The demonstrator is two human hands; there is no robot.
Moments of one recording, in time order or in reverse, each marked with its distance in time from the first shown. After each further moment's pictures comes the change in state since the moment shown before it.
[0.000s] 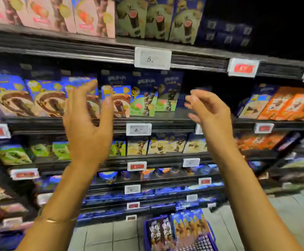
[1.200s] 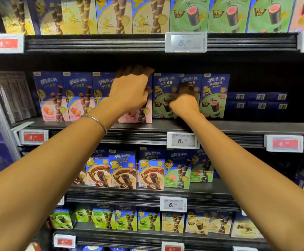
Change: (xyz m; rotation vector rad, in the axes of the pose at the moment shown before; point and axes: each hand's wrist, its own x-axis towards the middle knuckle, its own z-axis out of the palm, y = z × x) left_hand 0.287 0.043 0.032 0.940 -0.230 0.499; right_hand 0.239 -0.119 0.156 -0.660 -0.094 -0.128
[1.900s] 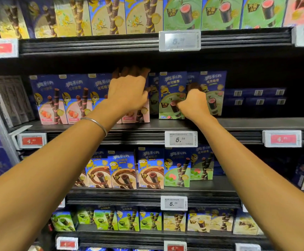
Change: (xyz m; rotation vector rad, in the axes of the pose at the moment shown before) left_hand -0.001 0.011 -0.009 0.079 -0.138 -0.057; right_hand -0.023 0.032 -0.018 0.125 0.127 -0.030
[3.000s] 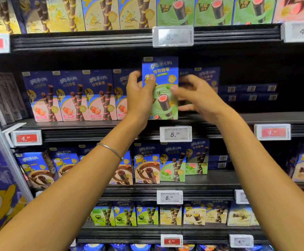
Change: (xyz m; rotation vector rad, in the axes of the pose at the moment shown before) left_hand -0.036 0.070 0.000 -1.628 0.261 -0.504; right_hand -0.033 0.006 -0.053 0.696 -0.398 -0.158
